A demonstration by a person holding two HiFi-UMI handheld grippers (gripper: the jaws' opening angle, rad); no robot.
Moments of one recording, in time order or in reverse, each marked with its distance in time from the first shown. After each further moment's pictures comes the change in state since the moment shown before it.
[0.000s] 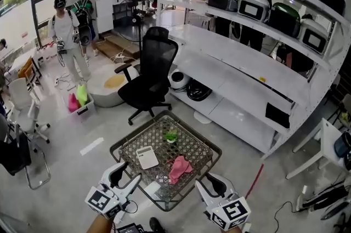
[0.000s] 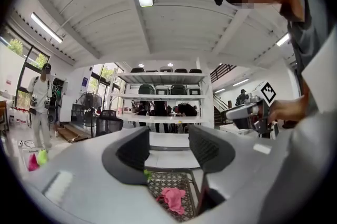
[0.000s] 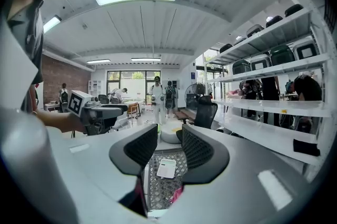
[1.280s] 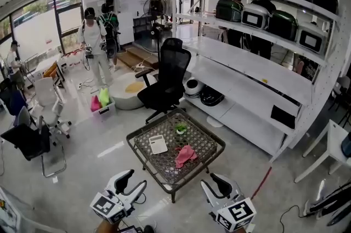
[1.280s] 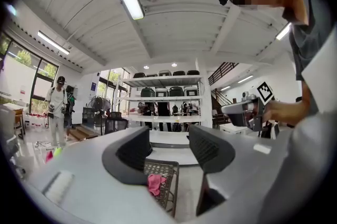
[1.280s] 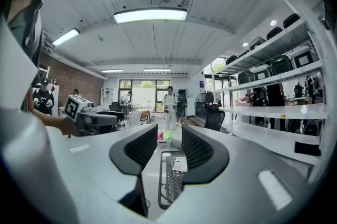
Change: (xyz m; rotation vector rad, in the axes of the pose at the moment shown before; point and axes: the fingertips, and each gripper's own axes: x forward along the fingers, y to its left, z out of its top) left arm -0.133 -0.177 0.033 0.026 -0.055 0.118; right arm -0.184 0.067 0.011 -0.020 -0.099 0.100
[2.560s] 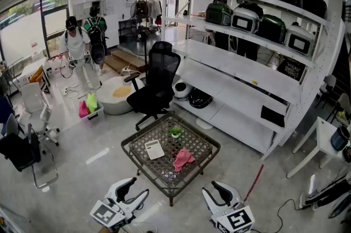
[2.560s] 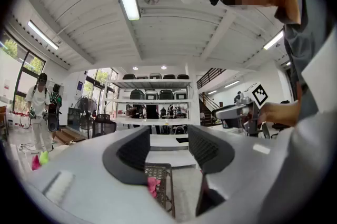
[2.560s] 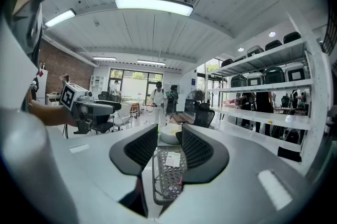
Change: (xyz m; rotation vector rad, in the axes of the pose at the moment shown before) left arm -0.030 0.022 -0.003 0.009 0.031 -0.167; right arm 0.013 0.052 -0.003 -0.081 0.104 -0.125
